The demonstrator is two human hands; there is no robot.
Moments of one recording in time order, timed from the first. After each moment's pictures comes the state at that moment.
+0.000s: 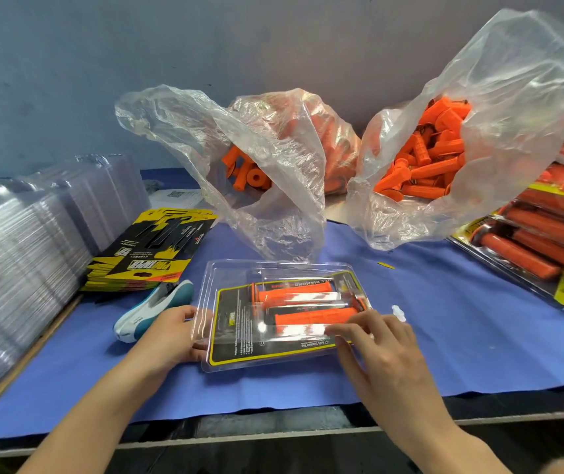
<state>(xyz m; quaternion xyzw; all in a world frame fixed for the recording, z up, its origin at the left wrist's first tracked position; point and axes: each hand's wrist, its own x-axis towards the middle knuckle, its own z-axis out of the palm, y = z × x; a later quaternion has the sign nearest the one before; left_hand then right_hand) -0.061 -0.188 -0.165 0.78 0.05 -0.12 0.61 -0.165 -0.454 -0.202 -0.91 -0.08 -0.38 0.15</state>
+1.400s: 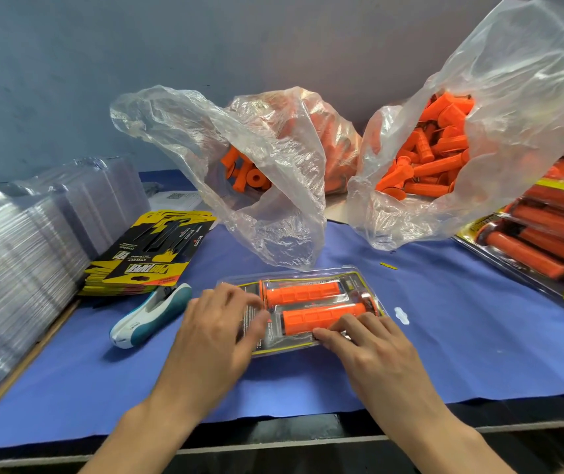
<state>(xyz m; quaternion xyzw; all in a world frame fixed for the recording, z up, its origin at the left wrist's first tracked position) -0.090 -0.227 -0.162 0.90 -0.29 0.27 0.19 -0.154 -0.456 -0.195 -0.92 -0.16 -0.35 0.02</state>
